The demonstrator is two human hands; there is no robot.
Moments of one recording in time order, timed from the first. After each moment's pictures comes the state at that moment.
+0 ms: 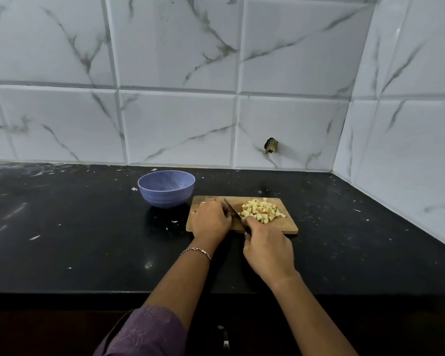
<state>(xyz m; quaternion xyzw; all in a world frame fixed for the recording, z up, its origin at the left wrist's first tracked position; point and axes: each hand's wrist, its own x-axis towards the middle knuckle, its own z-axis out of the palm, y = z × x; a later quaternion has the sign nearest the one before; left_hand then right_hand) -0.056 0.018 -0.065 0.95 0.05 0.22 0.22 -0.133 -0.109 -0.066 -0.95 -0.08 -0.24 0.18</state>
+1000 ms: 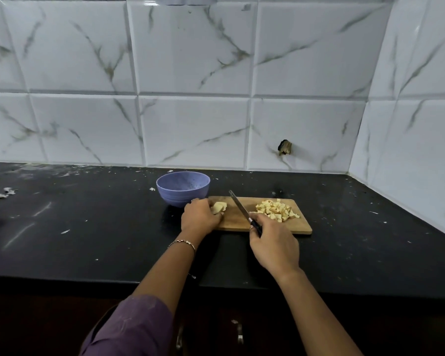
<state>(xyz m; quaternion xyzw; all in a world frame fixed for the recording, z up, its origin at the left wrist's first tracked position) -0.048 0.083 -0.071 0.95 0.07 0.17 0.26 -0.131 -0.096 -0.065 -0.93 -0.06 -0.21 0.28</state>
